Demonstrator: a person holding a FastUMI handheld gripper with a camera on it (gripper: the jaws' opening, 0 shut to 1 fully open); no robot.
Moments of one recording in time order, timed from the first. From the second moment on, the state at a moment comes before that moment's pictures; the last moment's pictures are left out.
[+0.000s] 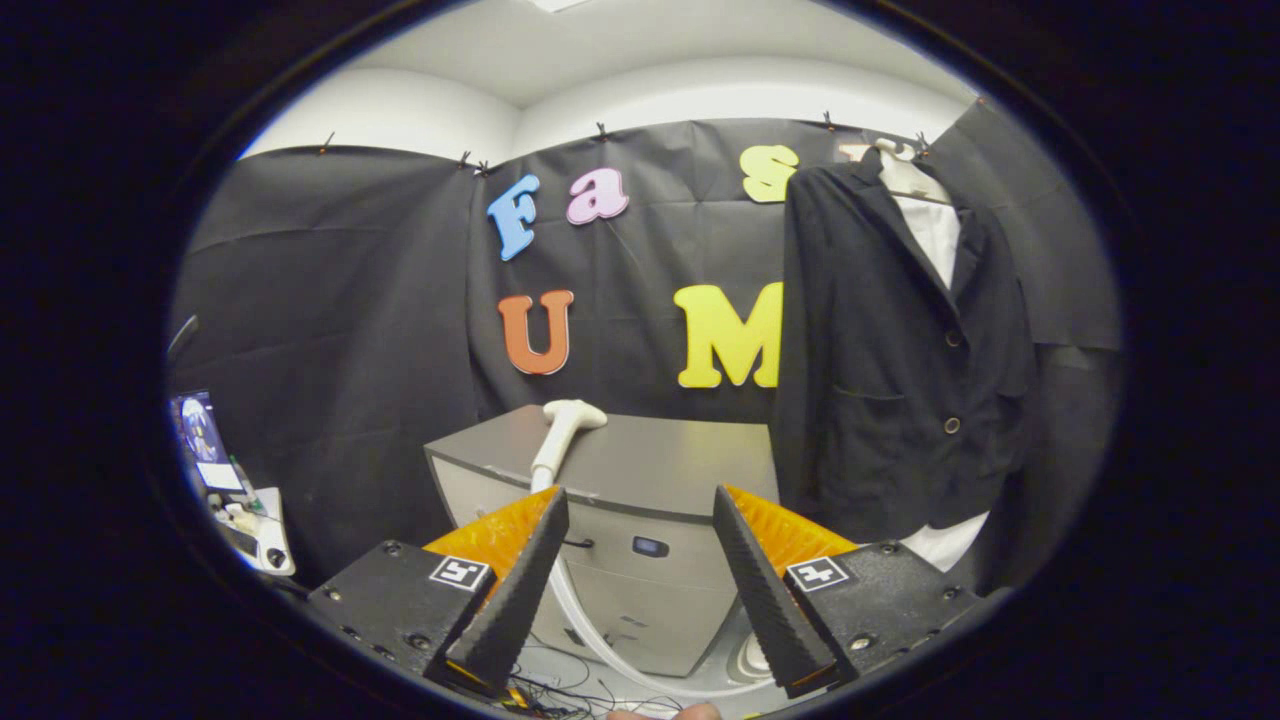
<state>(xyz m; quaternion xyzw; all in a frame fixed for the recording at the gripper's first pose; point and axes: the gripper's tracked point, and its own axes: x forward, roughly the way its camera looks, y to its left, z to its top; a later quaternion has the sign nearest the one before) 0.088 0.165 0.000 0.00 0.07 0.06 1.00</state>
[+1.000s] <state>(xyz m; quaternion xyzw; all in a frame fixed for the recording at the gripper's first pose) 0.243 0.291 0.015 -0.02 0.17 0.18 0.97</state>
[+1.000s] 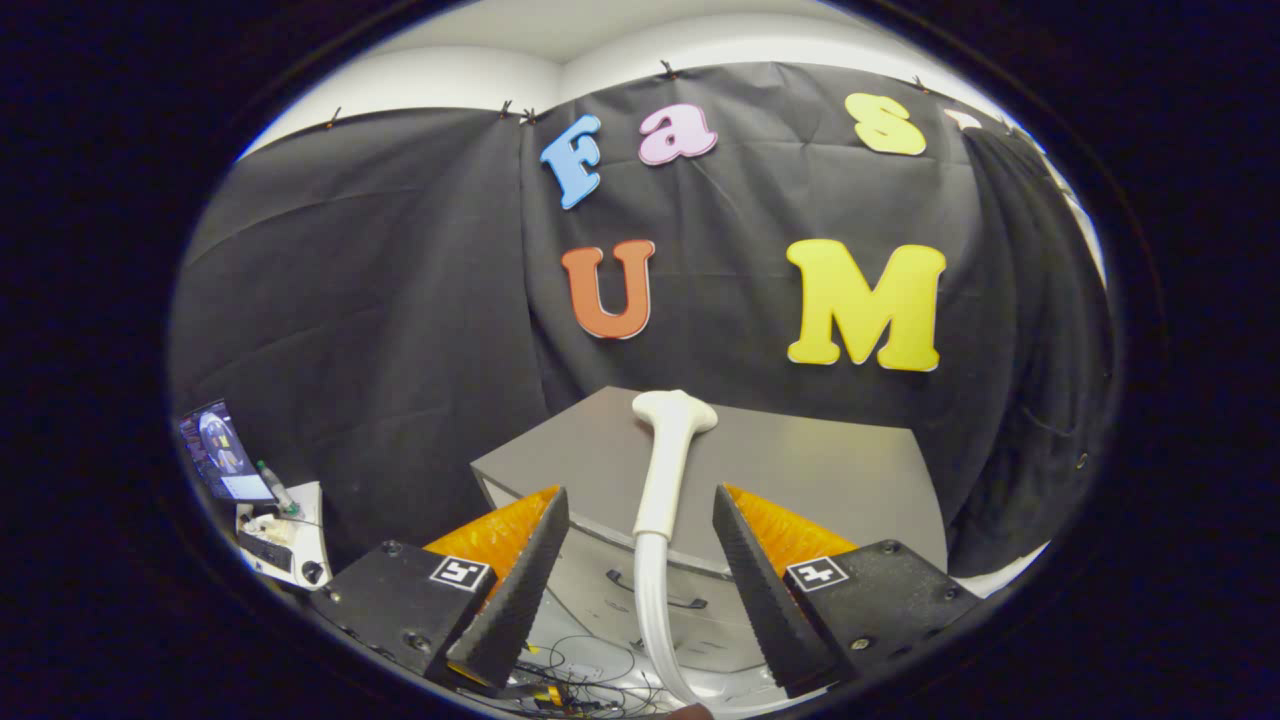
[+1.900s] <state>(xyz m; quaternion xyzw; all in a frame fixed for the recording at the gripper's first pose) 0.406 0.314 -0.037 0.00 0.42 0.18 0.89</state>
